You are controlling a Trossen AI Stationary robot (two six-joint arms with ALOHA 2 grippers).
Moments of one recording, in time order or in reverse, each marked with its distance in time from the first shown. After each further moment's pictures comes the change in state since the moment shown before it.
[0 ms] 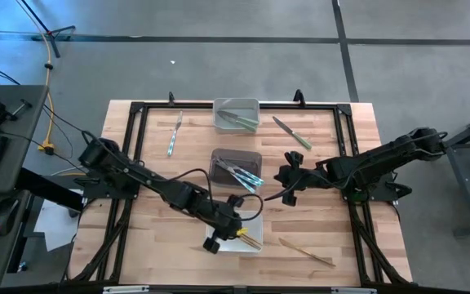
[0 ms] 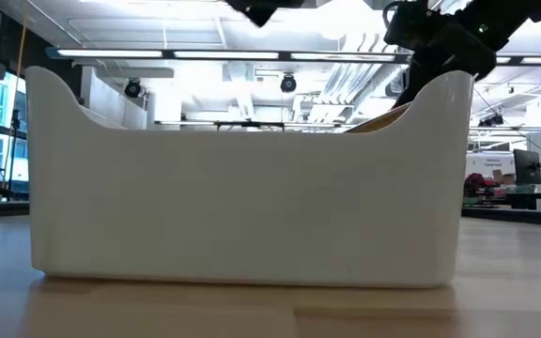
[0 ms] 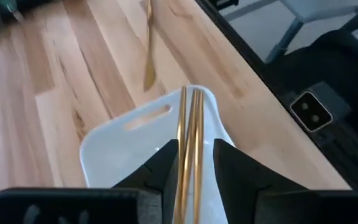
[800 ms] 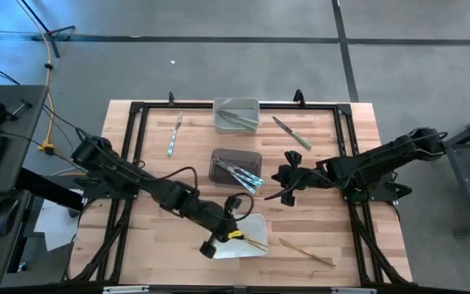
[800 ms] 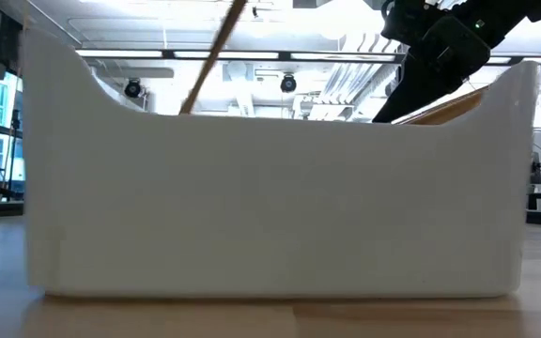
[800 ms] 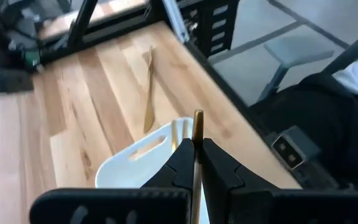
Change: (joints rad) left arm -0.042 -0.072 0.001 0.080 -0.036 -0.009; right arm 0.000 0.000 0.000 0.048 0.000 -0.011
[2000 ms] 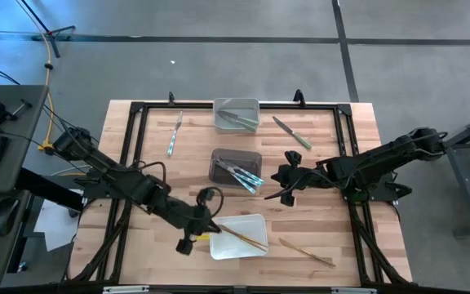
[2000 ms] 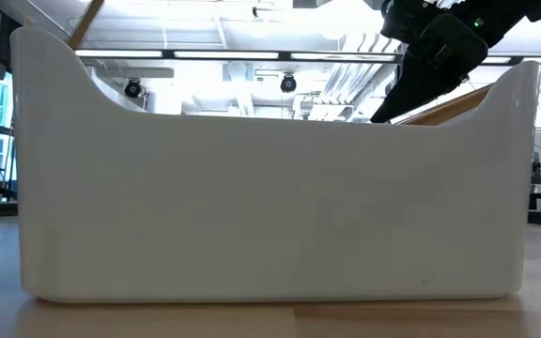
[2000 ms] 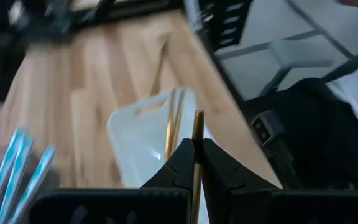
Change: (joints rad) left arm -0.093 -0.232 -0.066 -0.217 -0.157 -0.209; right arm 0.000 0.000 0.000 0.013 0.000 0.006
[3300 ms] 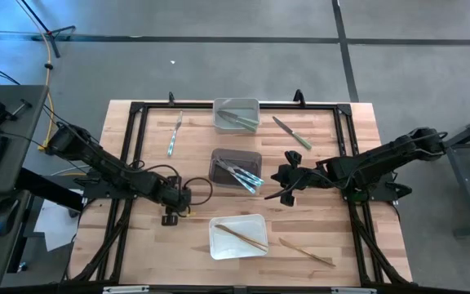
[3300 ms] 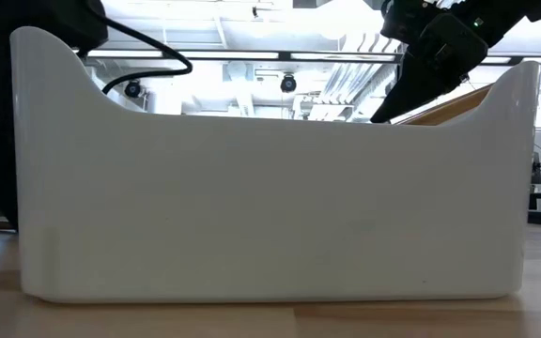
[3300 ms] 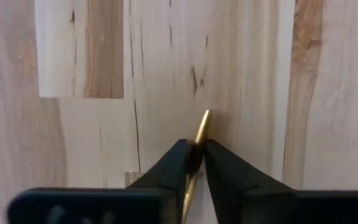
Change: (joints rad) left arm 0.141 -0.034 -0.717 -0.026 0.124 -0.284; right arm 0.000 0.000 0.000 0.000 0.000 0.005
